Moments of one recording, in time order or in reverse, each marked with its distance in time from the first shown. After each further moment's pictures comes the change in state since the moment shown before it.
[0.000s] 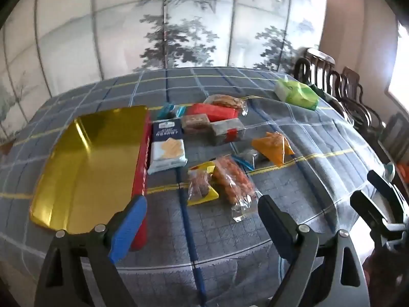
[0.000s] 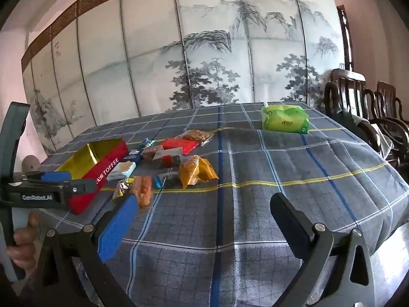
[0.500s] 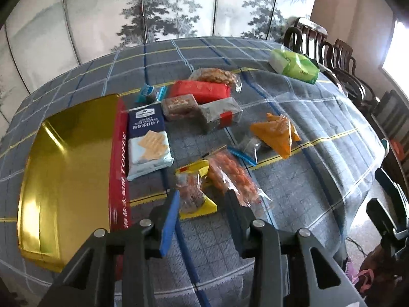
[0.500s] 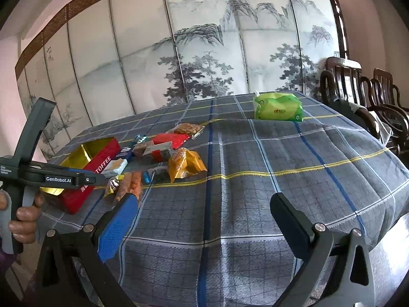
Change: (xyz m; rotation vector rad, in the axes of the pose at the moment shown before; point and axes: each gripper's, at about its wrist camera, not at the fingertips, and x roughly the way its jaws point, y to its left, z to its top) left arm 0.054 0.000 0.024 0.059 0.194 -0.067; right arm 0.010 -0.021 -0.007 0.053 0.029 -0.003
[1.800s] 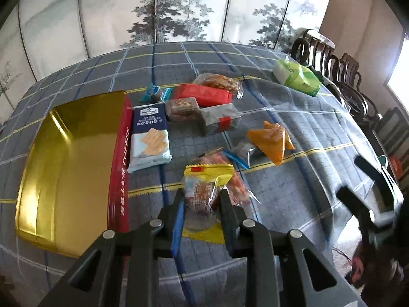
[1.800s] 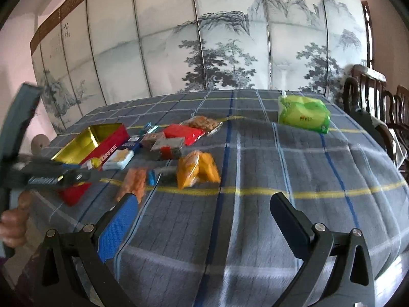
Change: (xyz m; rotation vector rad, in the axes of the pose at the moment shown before) left arm -0.018 -0.001 -0.002 -0.084 -0.020 -0.009; right arm 0.040 0.010 0.034 -0.133 0.087 0.077
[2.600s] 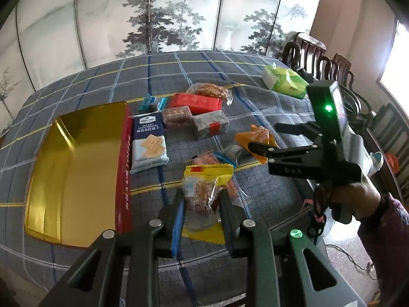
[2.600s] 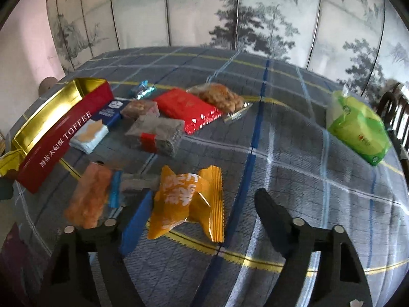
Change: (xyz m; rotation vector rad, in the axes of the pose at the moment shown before) left arm -0.029 -0.007 -0.007 0.035 -0.037 -0.017; right arm 0.133 0.004 0.039 -0.204 0.295 0.084
